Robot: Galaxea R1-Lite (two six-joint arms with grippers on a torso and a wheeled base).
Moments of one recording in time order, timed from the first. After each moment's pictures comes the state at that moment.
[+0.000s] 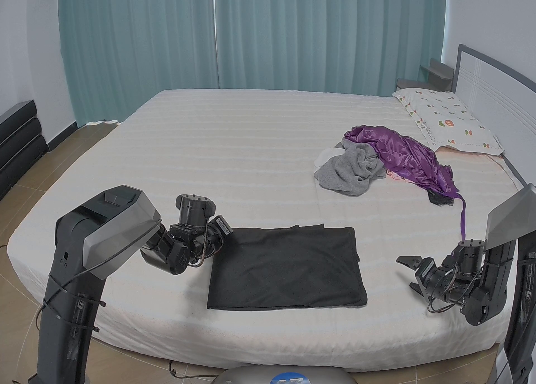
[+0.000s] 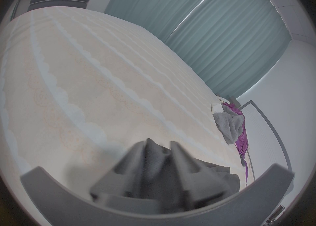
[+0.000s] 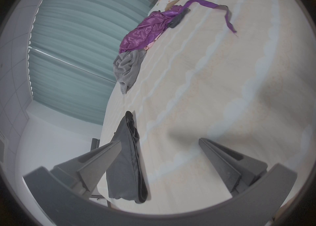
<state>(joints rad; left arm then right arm) -0.32 2.58 -1.35 -0.68 0.07 -0.83 0.03 2.36 -0.24 -1.55 0.28 0.95</state>
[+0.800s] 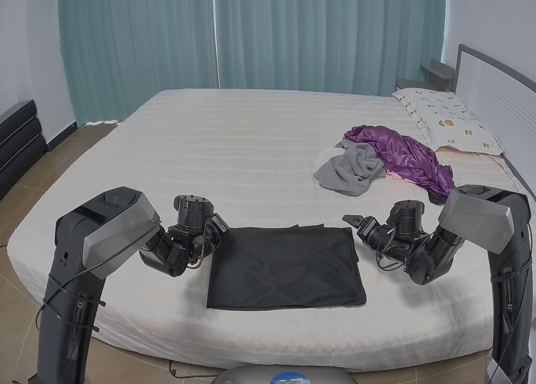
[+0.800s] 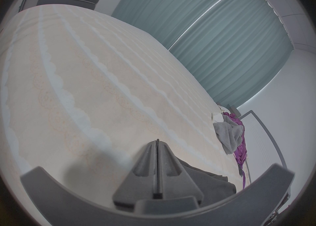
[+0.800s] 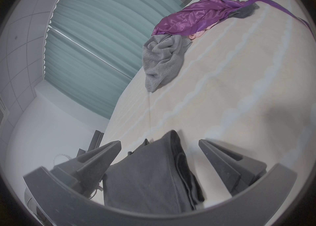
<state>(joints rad) -0.31 2.58 -1.33 -0.74 0.12 -0.89 0.26 2.48 -0.97 -1.09 0.11 0.90</state>
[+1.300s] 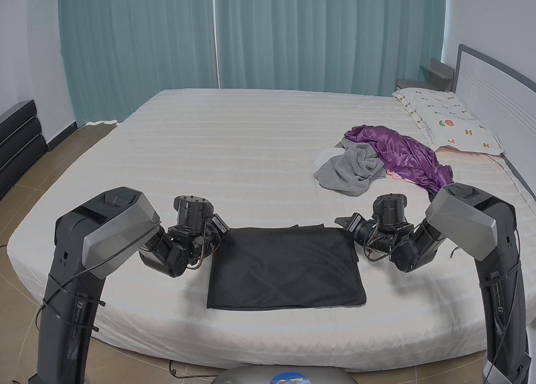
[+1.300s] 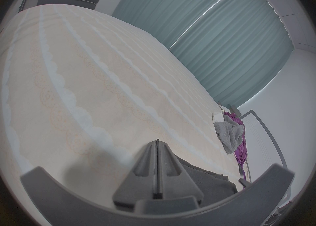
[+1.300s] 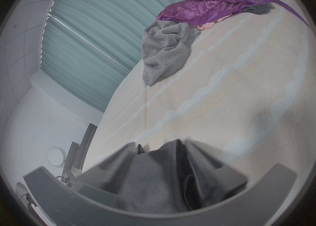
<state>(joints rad) -0.31 2.58 -1.32 -0.75 0.12 -0.89 0.28 2.58 -1.24 -0.86 0.10 0.83</state>
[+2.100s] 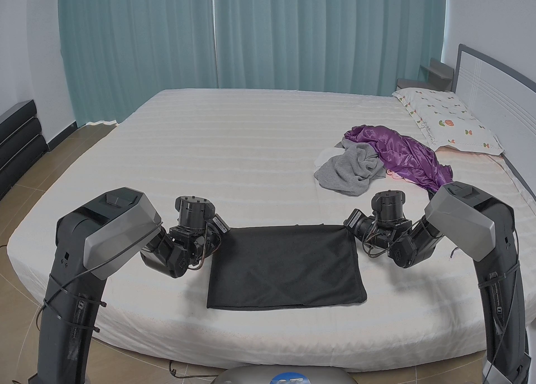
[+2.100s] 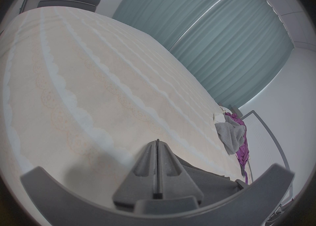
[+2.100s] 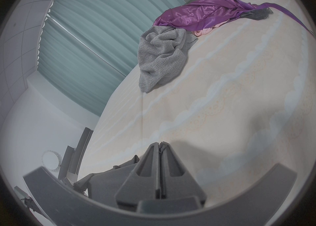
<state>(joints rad) -0.32 2.58 -1.33 -0.75 0.14 -0.89 0.27 2.59 -1.30 -0.82 0.04 0.83</state>
